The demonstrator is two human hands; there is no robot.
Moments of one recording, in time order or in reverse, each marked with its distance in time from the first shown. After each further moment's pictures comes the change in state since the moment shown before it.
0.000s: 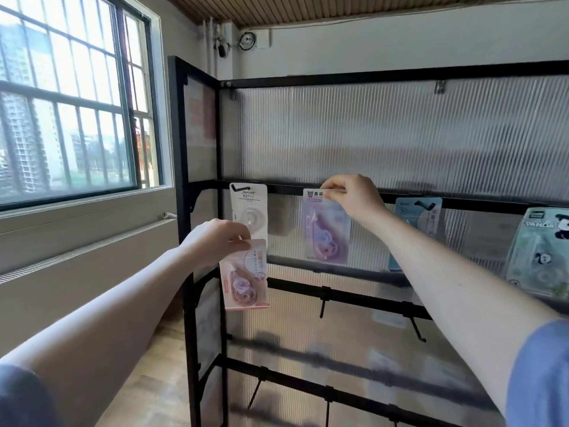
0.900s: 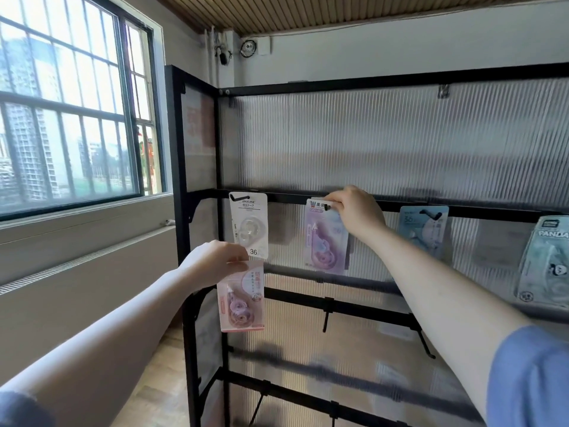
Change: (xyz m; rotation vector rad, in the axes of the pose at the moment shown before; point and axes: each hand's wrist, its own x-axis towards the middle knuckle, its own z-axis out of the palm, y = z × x) left_hand 0.002 -0.010 0.019 0.055 -0.061 -0.019; right_hand 0.015 0.027 0.020 -0.303 0.043 -0.010
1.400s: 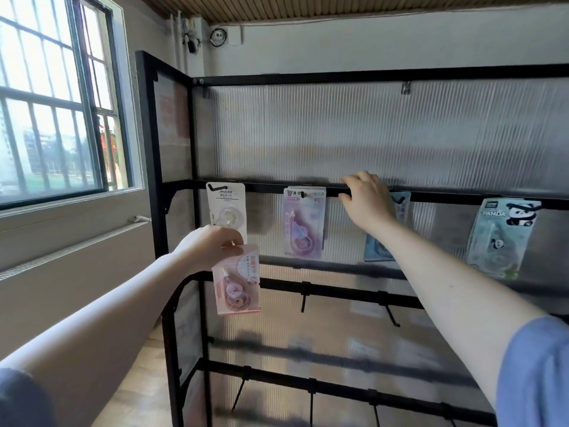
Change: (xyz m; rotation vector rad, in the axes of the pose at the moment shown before) left_hand 0.005 0.023 -0.003 -0.033 0.009 0.084; right_hand -0.041 0.017 -0.045 -0.297 0.062 0.091
